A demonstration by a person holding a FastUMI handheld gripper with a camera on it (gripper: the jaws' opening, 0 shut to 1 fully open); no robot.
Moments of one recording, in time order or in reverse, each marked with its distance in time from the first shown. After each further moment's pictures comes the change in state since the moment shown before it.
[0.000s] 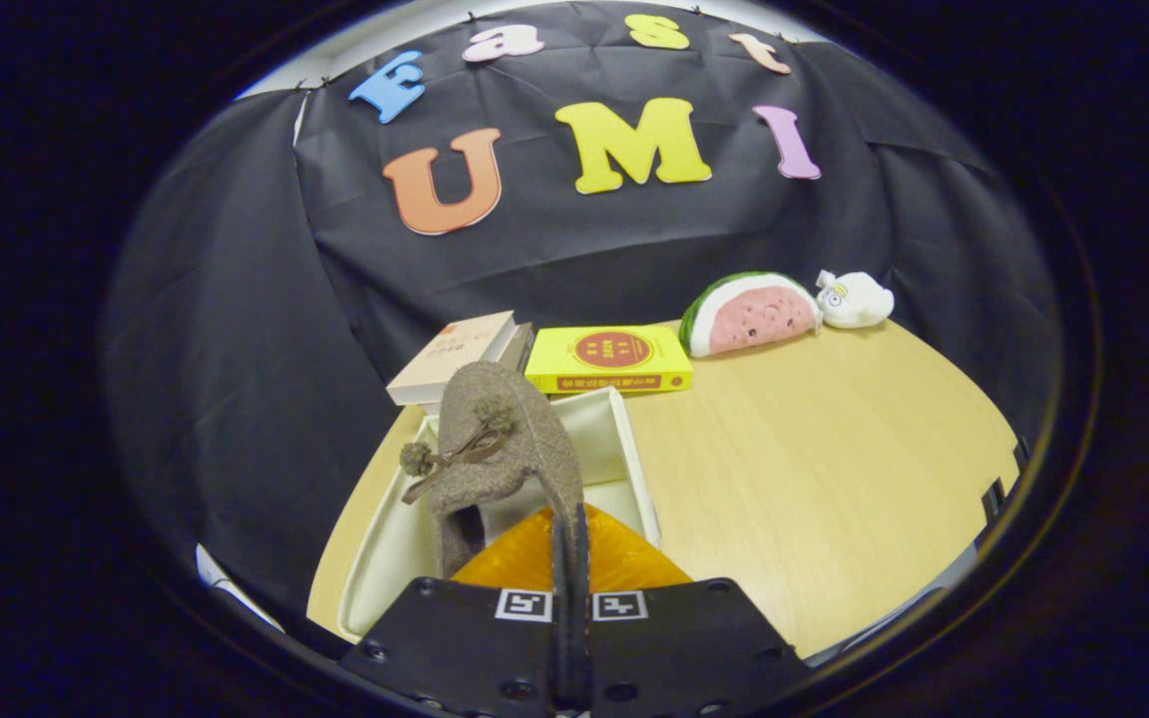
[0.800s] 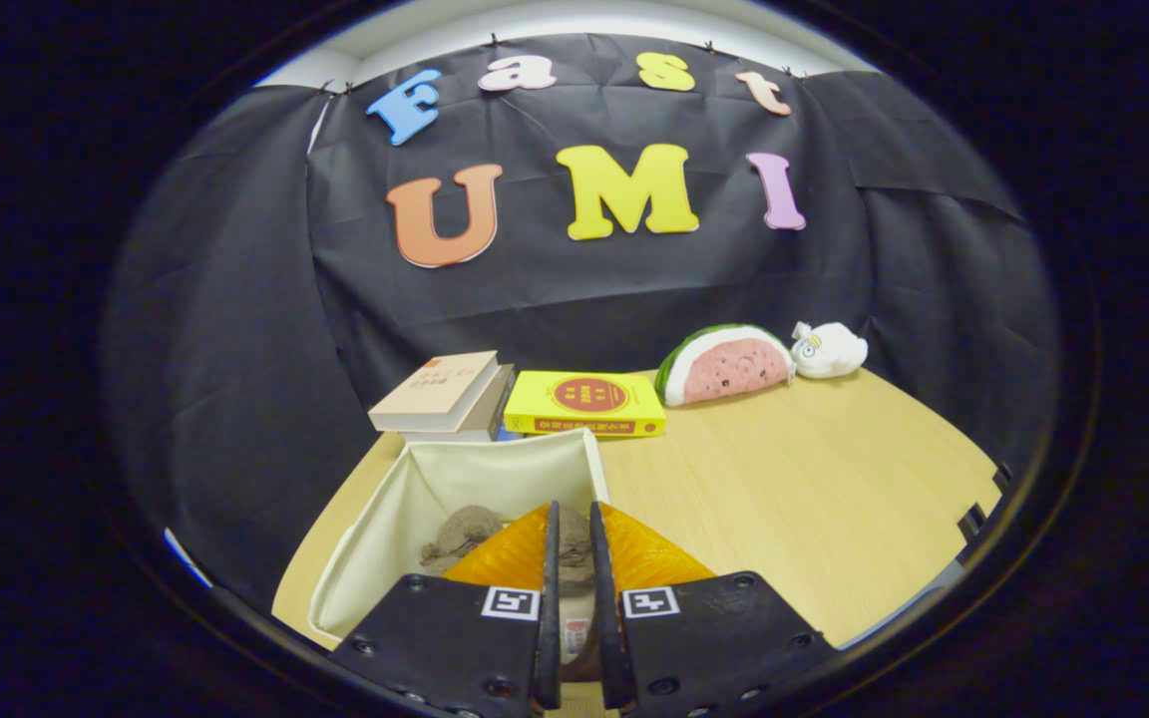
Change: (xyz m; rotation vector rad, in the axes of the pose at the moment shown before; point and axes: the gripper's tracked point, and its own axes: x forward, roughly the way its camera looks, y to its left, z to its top) arm -0.026 -0.011 0.031 -0.076 -0.198 -0.055
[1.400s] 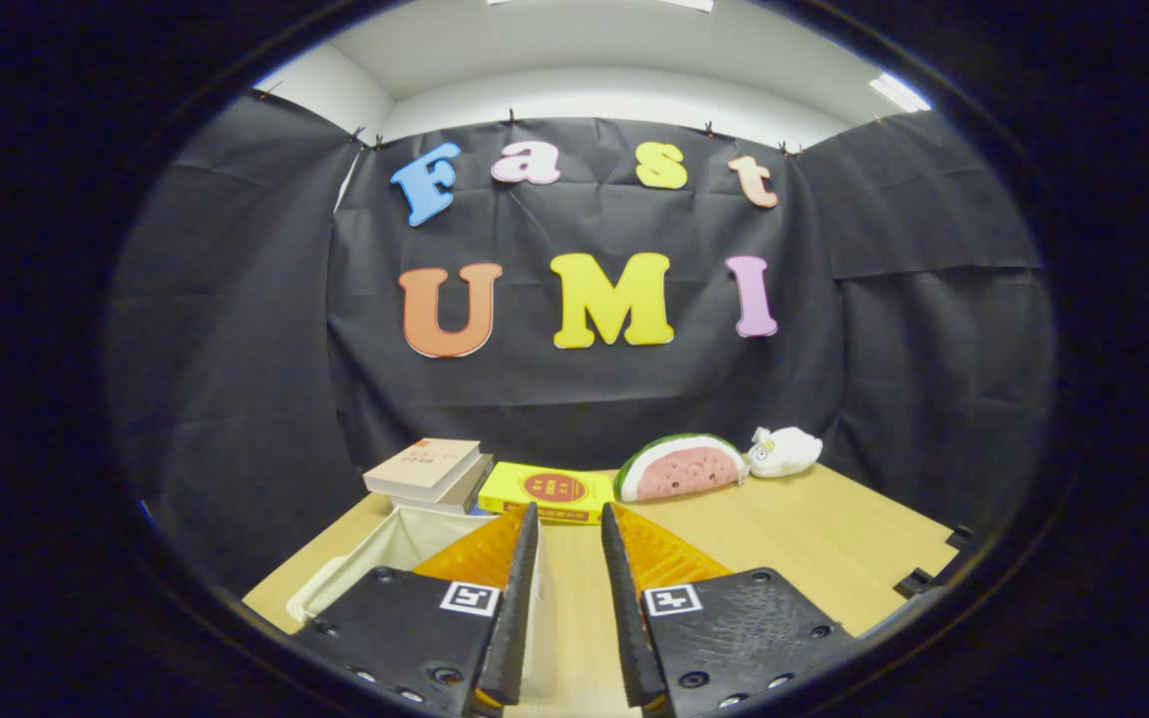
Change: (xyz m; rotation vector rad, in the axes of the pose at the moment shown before) arm -0.087 -0.059 0.069 -0.064 -0.307 -0.016
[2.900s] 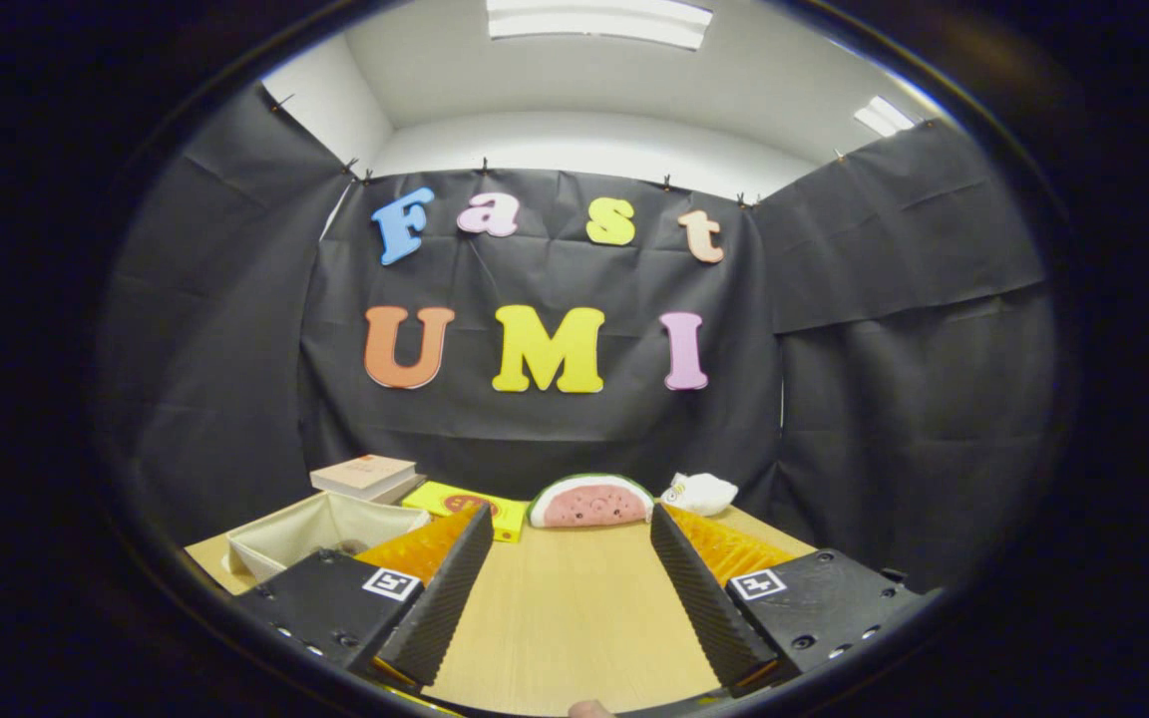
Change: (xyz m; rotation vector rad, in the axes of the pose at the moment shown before) arm -0.076 -0.136 -0.005 -0.065 -0.121 -0.078
